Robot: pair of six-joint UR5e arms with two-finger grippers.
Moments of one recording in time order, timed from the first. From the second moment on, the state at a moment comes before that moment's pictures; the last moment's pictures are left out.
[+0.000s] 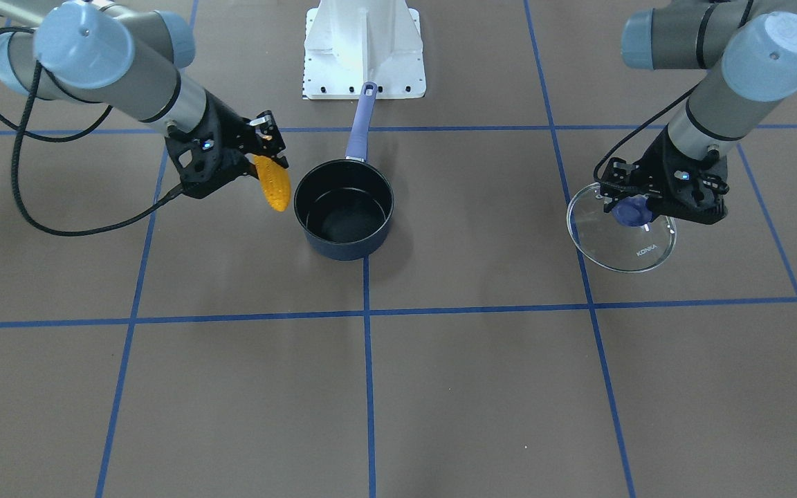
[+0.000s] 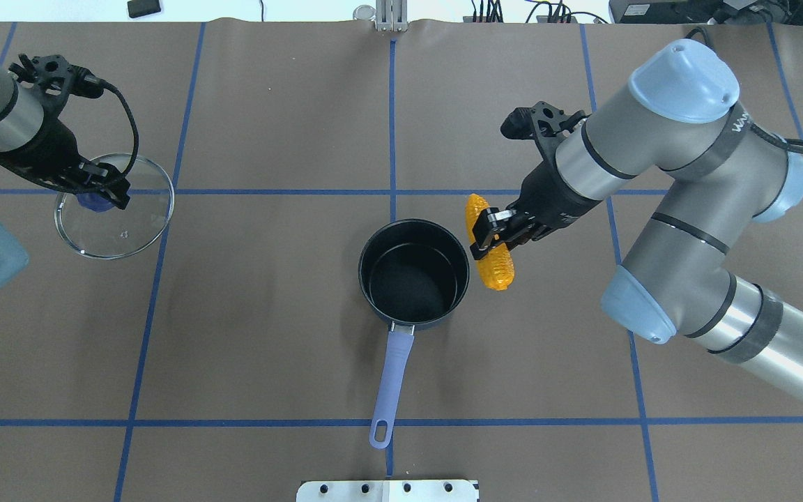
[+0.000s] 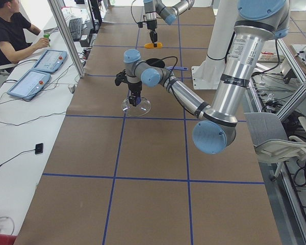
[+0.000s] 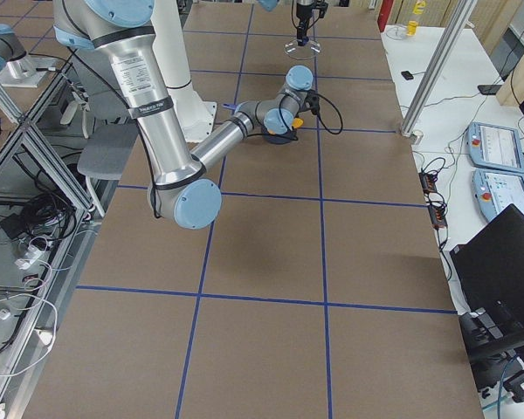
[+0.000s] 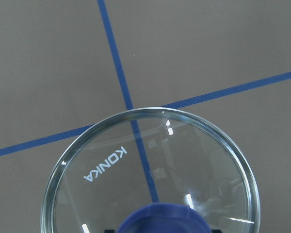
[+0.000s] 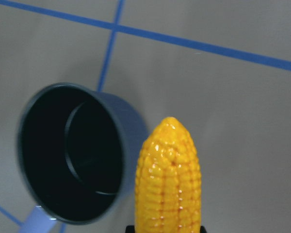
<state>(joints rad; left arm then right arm) -0.97 -1.84 -1.88 -1.56 -2.20 -0.52 0.73 -1.09 1.83 -1.28 2.38 0.95</state>
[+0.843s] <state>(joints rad) -0.97 -1.76 -1.81 -1.70 -2.25 -0.51 0.58 -0.97 1.78 -1.29 2.18 0.98</state>
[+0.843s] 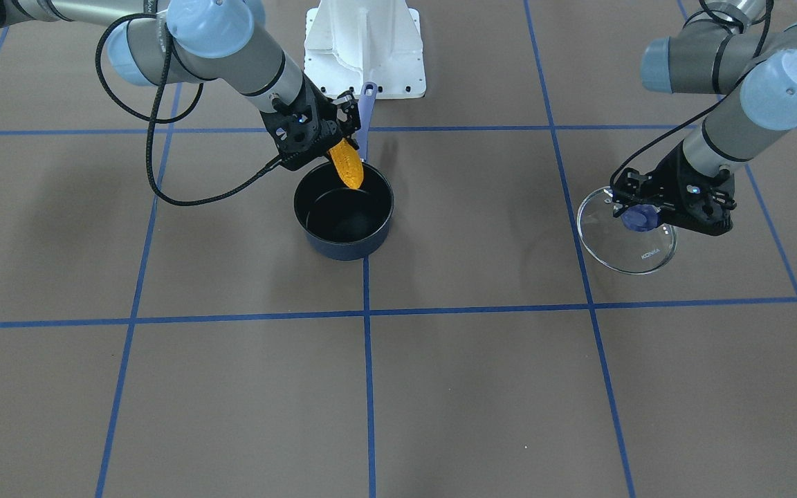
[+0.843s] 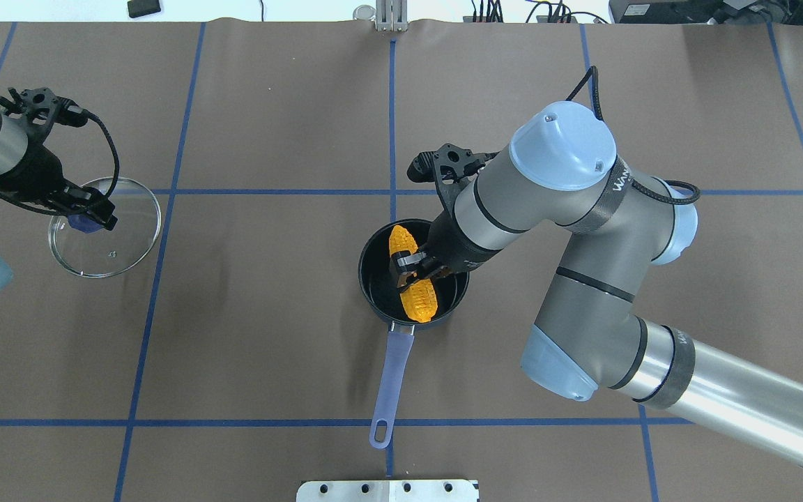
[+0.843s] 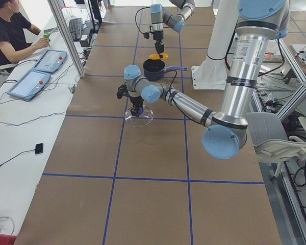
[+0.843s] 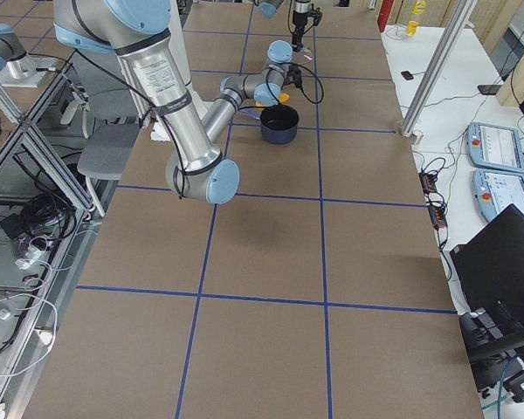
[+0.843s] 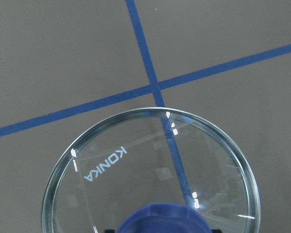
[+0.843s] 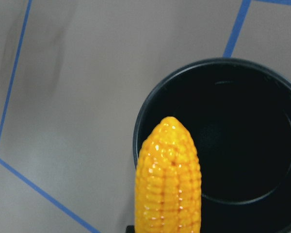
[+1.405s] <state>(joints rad) -0.97 -1.76 -1.81 -1.70 -2.25 -0.51 0.58 -0.96 1.74 -1.28 2.14 0.96</state>
